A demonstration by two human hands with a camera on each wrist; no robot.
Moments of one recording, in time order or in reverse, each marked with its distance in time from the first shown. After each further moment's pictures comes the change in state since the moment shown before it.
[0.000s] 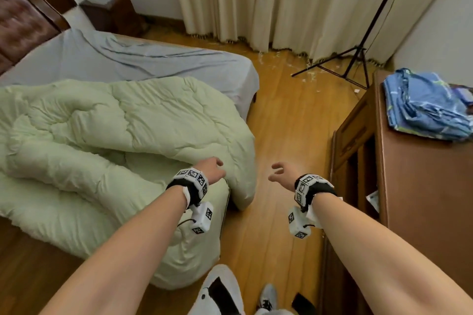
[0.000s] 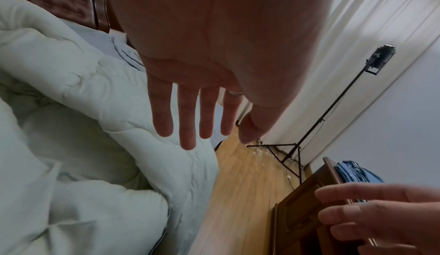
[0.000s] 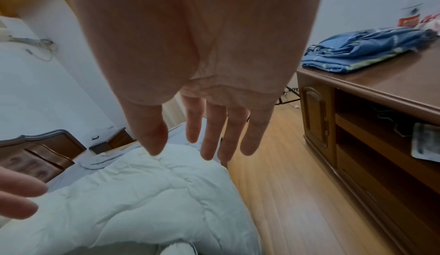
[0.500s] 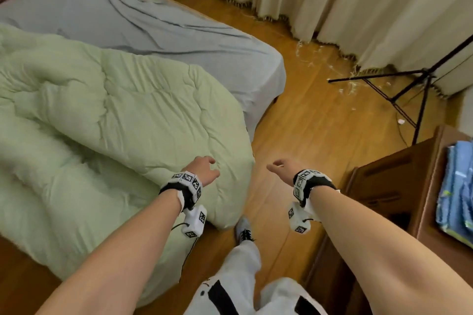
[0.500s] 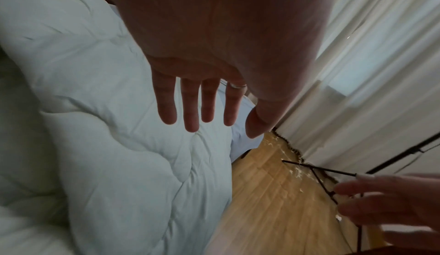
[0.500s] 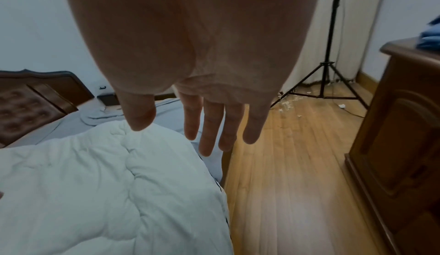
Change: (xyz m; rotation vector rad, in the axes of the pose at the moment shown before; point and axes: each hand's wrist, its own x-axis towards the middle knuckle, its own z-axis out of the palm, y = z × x) left_hand 0.256 0.059 -0.031 -0.151 0.032 -0.254; right_hand 0.311 -0.062 -0.131 -0.252 -0.170 -0.016
